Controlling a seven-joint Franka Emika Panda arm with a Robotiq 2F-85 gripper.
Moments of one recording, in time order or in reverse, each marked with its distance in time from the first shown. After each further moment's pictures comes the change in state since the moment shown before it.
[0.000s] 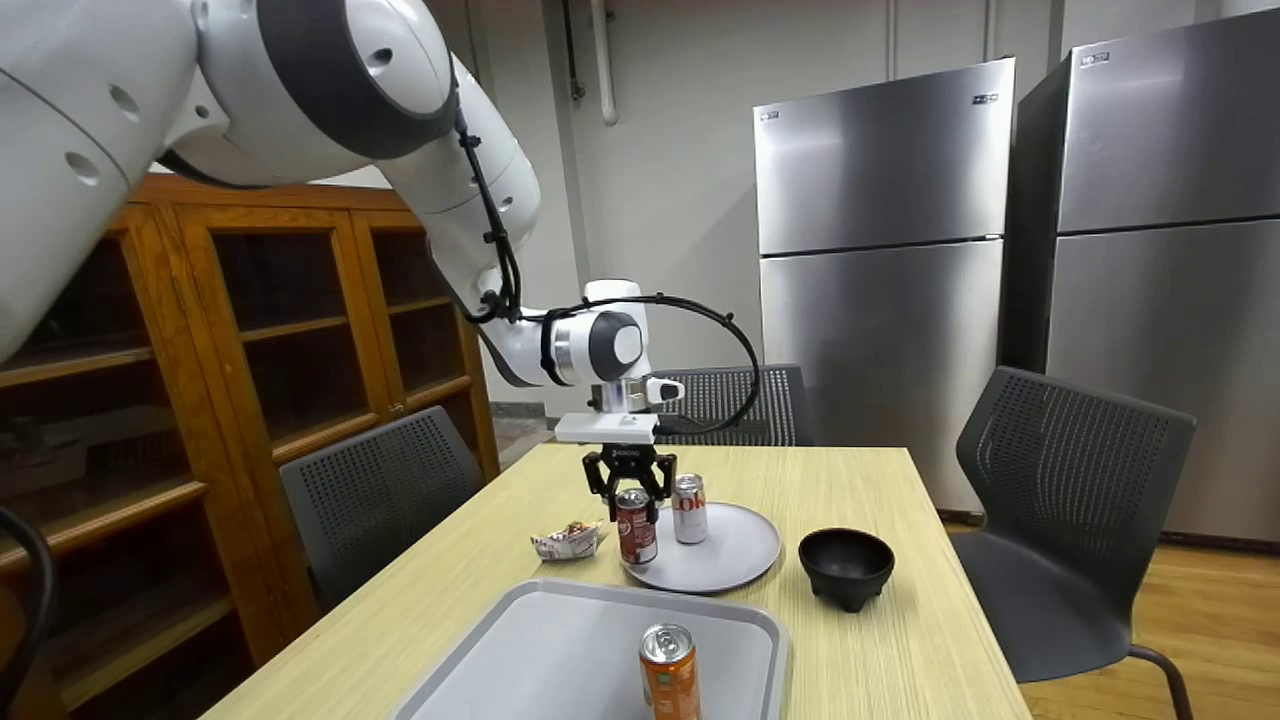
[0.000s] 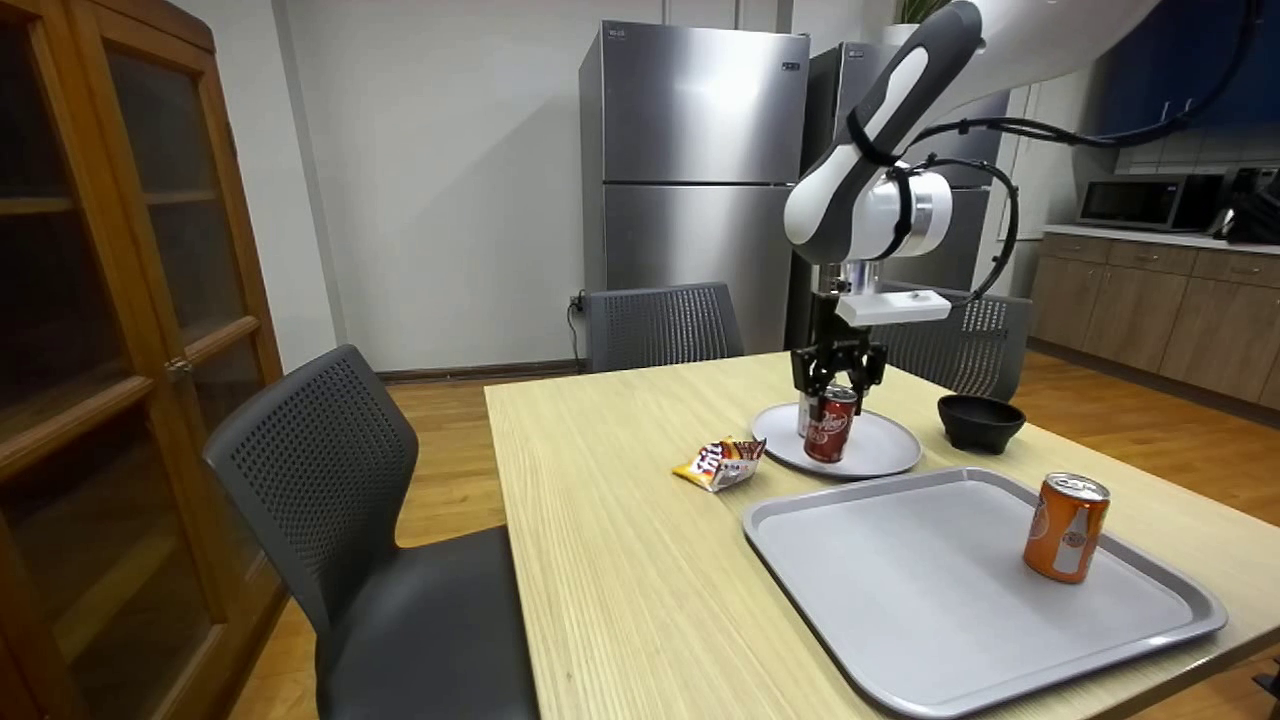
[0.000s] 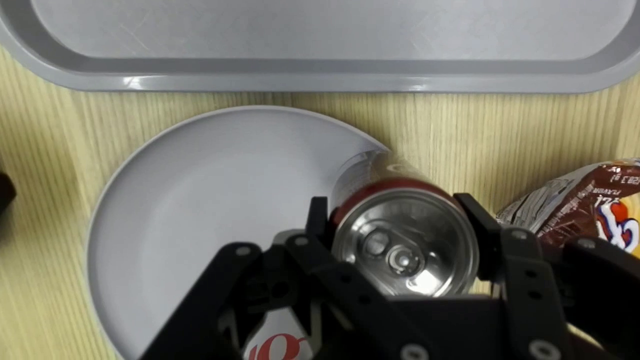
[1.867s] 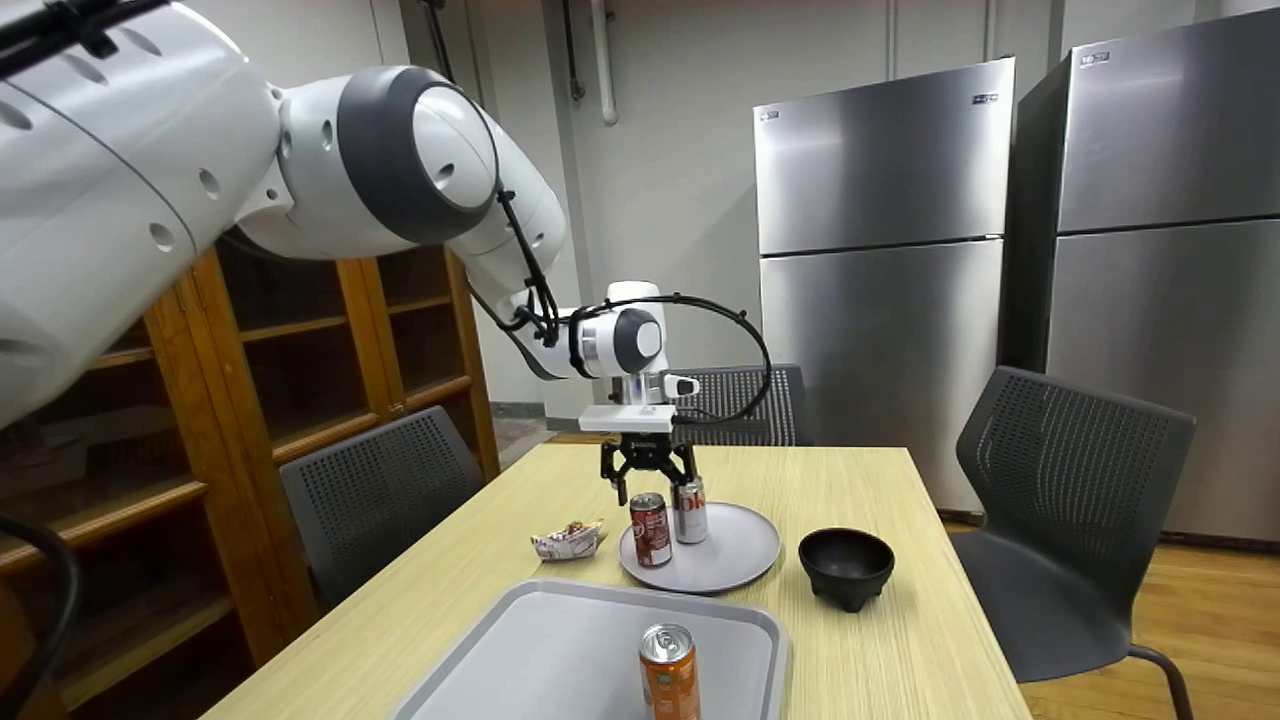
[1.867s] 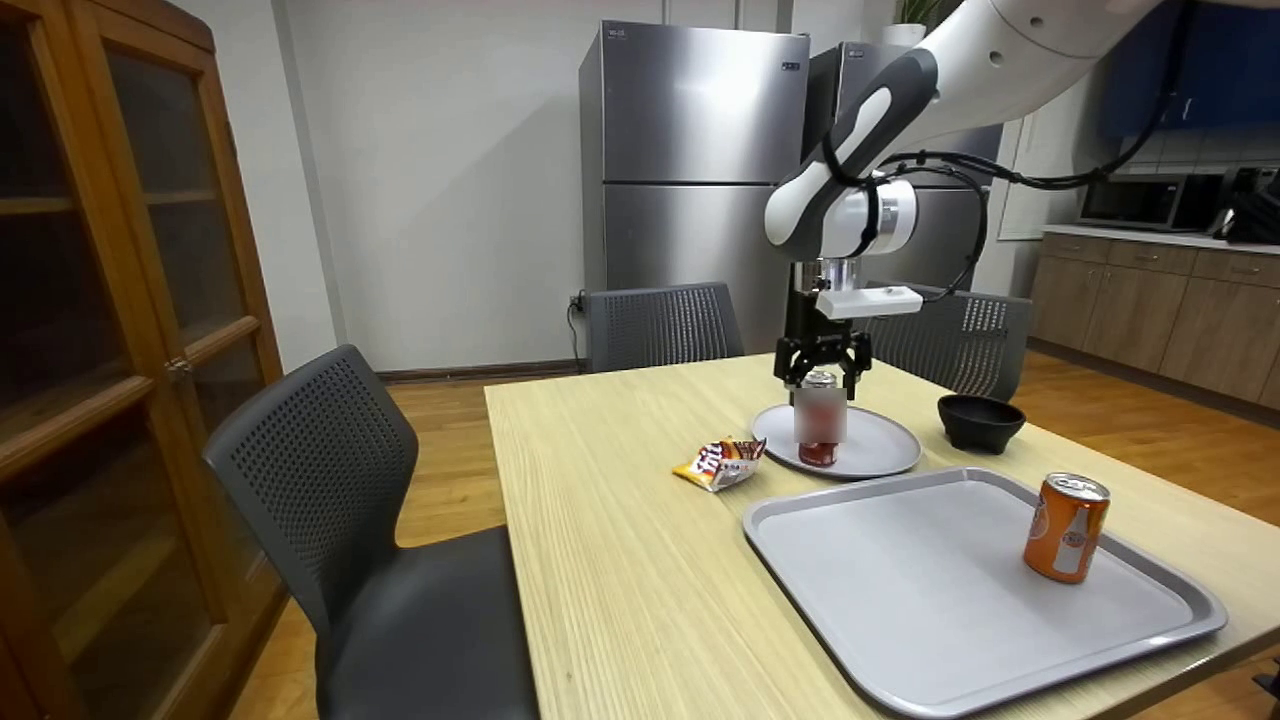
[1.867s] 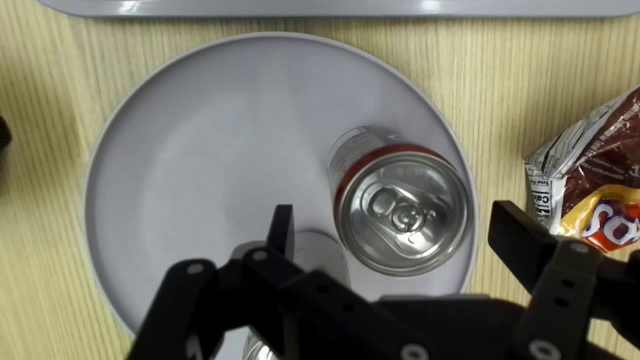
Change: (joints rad) arm -0.002 0.176 -0.008 0.312 0.000 -0.174 0.000
